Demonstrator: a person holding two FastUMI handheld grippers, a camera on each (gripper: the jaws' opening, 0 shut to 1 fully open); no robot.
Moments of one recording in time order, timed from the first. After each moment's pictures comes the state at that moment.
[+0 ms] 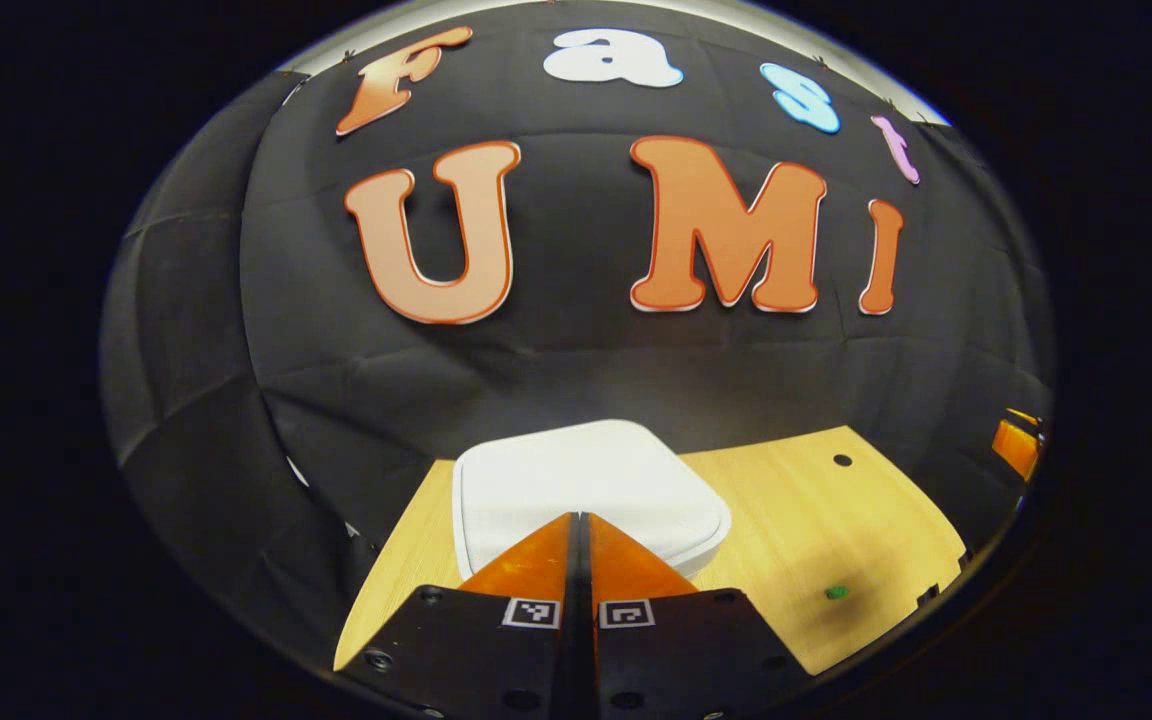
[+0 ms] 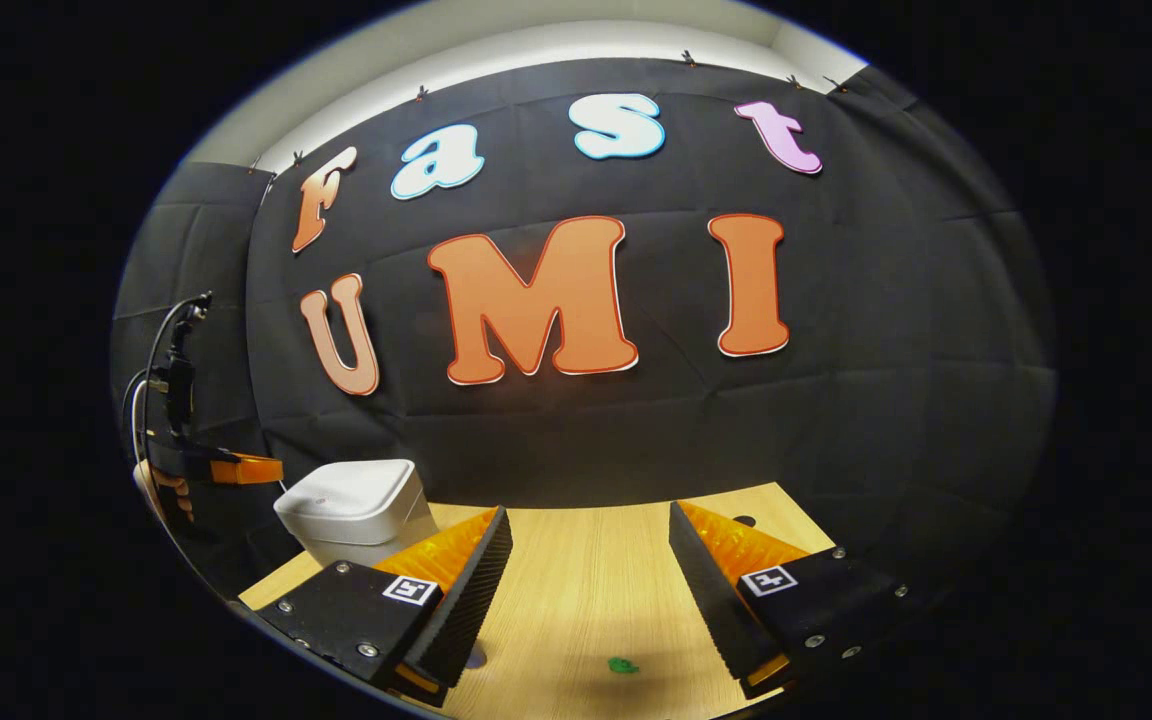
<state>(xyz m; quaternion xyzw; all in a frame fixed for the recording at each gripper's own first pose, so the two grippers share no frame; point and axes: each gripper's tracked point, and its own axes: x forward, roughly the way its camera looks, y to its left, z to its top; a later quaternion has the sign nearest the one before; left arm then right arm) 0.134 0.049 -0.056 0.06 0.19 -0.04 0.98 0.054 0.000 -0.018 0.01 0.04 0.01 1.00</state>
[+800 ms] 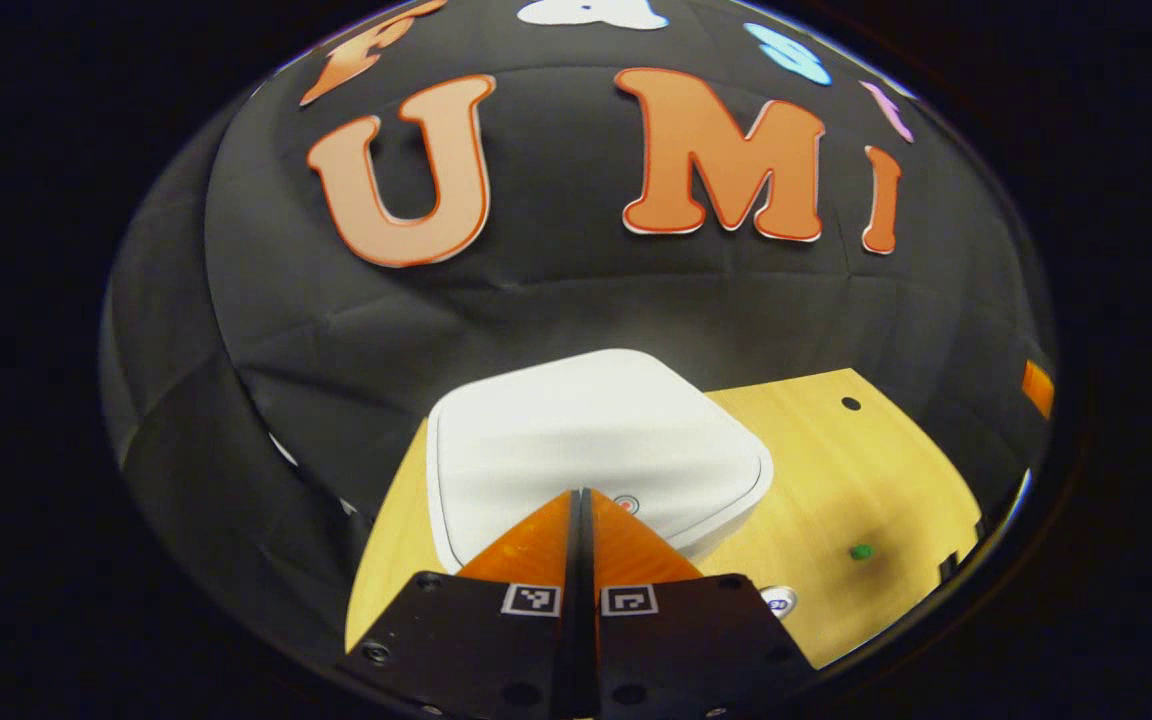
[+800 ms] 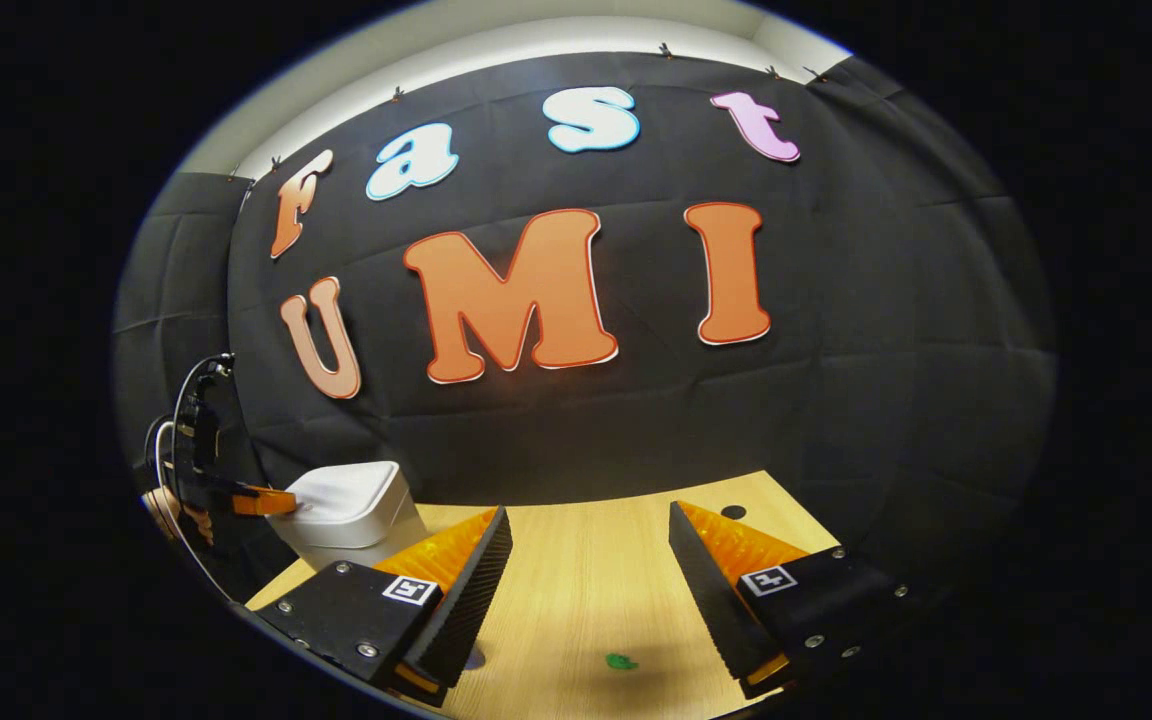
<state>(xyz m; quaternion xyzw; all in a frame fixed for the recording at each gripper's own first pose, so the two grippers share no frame) 0.147 0.053 -0.107 0.11 0.24 -0.05 0.96 0.057 -0.003 -0.024 0.03 0.05 0.00 1.00</state>
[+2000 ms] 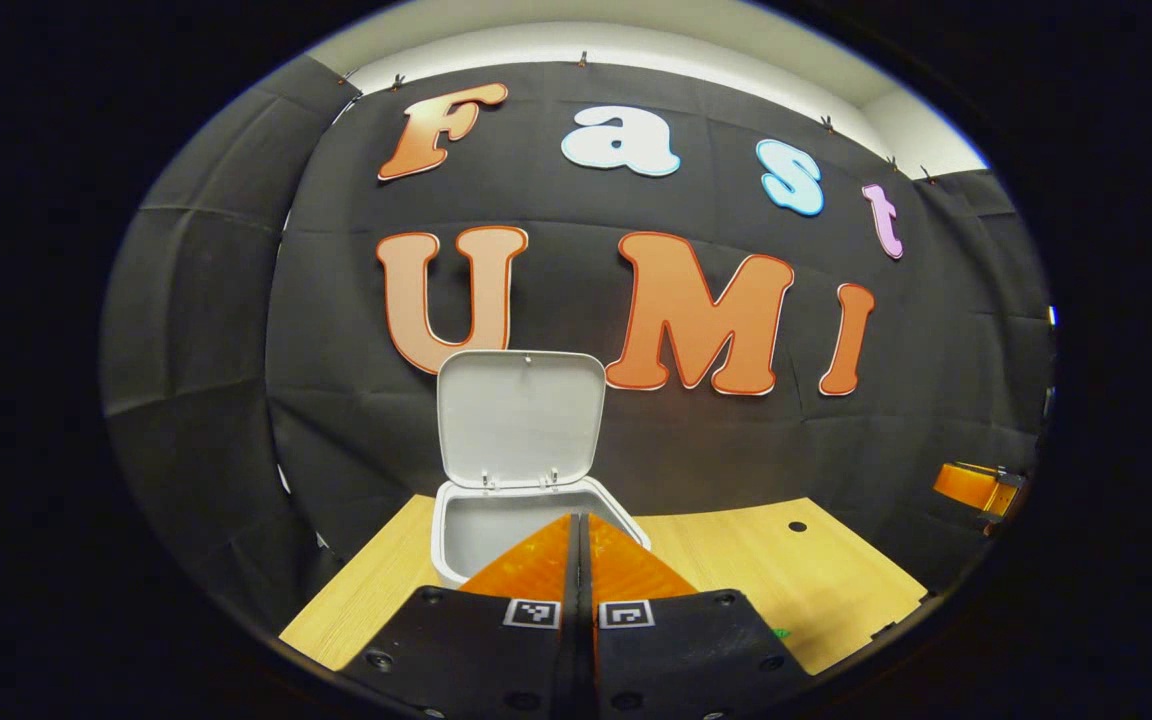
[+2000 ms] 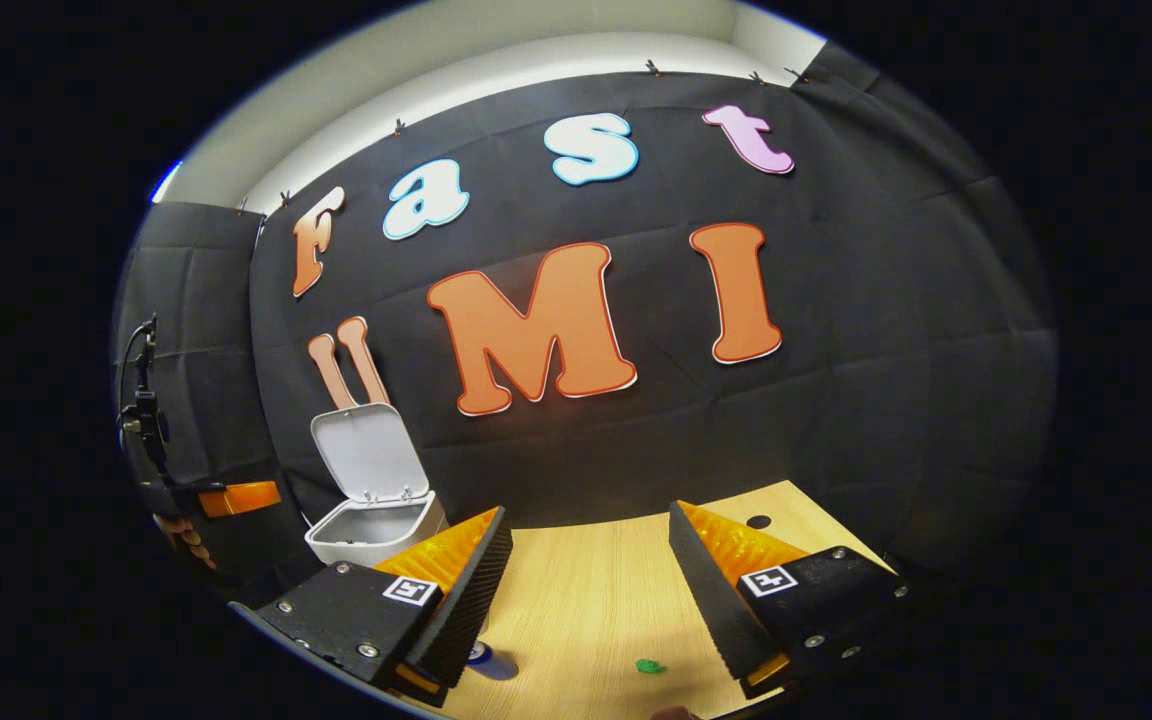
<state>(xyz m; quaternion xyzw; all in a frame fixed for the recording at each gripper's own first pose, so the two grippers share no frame) 0.053 0.010 0.006 -0.01 0.06 -0.05 1.00 0.036 0.001 0.000 0.06 0.01 0.02 1.00</state>
